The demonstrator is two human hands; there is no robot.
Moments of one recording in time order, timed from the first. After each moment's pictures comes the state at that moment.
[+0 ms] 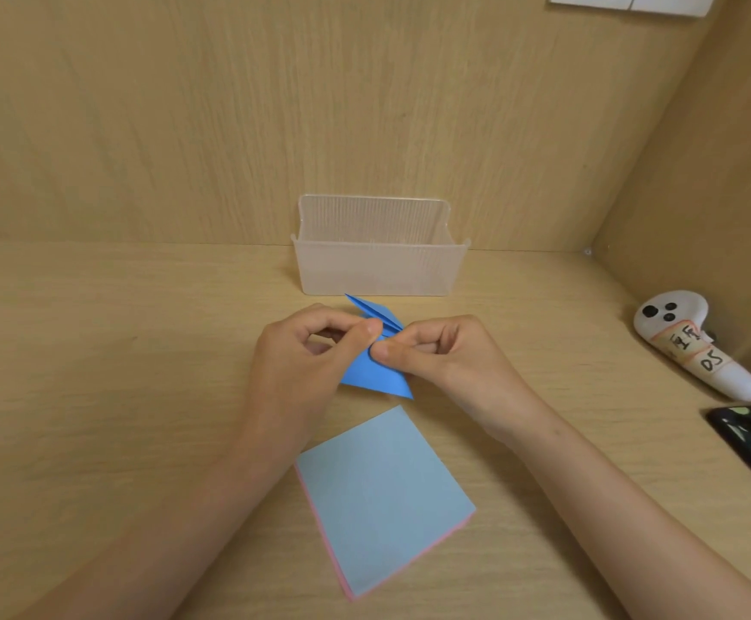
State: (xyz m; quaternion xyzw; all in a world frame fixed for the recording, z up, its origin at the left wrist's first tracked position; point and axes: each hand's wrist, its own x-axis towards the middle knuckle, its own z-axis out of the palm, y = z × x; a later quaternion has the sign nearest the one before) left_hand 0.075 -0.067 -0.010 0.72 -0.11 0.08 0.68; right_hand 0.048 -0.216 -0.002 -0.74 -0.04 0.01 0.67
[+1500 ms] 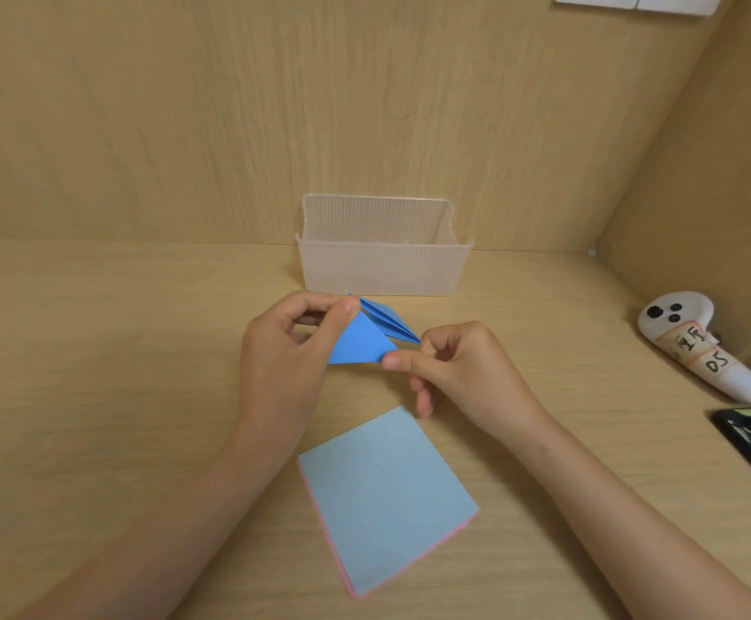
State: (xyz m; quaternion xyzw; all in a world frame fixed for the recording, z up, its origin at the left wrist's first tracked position) left_hand 0.080 -0.063 -0.006 0.72 -0.10 0.16 0.67; right_hand 0.051 -0.224 -0.016 -0.83 -0.01 -0.05 0.56
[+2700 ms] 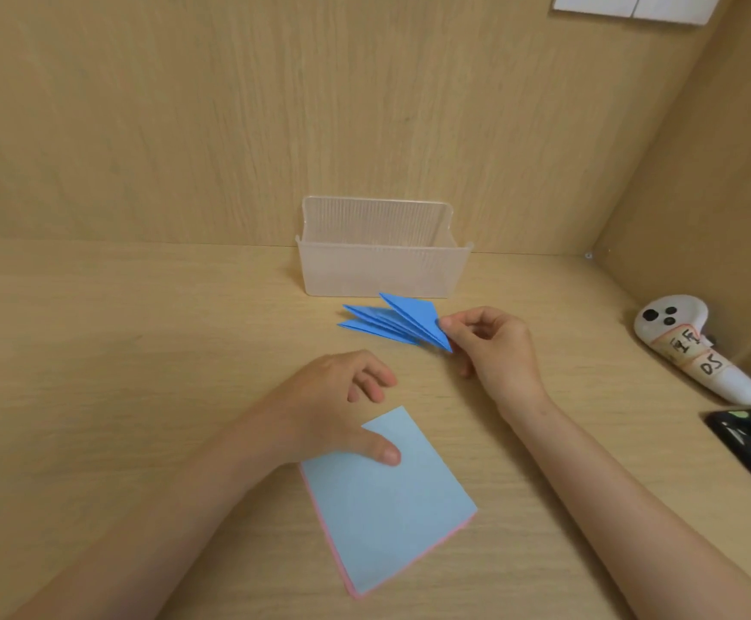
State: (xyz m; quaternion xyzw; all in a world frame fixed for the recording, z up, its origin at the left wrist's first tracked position) left_hand 0.083 -0.051 -0.022 0.88 -0.28 -0.15 0.36; right_hand 0.082 -0.256 -0.039 -0.77 0.16 -0.19 0.59
